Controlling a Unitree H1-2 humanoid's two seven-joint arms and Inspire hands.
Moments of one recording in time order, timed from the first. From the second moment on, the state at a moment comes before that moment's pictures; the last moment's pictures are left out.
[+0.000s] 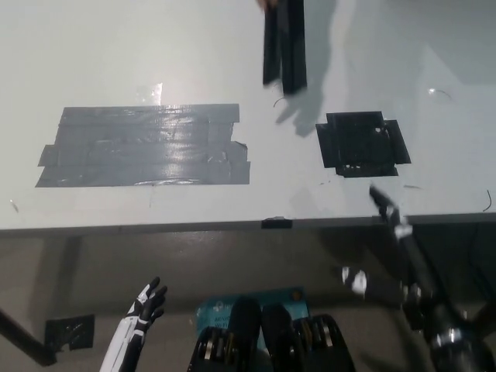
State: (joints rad) left_arm 0.10 0.12 -0.06 0.08 0.08 -0.16 -0.05; right_arm -0.12 -0.11 0.13 -0.20 -0.22 0.08 0.05
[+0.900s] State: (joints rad) left_arm 0.08 0.12 -0.06 0.08 0.08 -0.16 -0.05; right_arm -0.58 -0.06 0.08 0.31 -0.25 0.15 -0.02
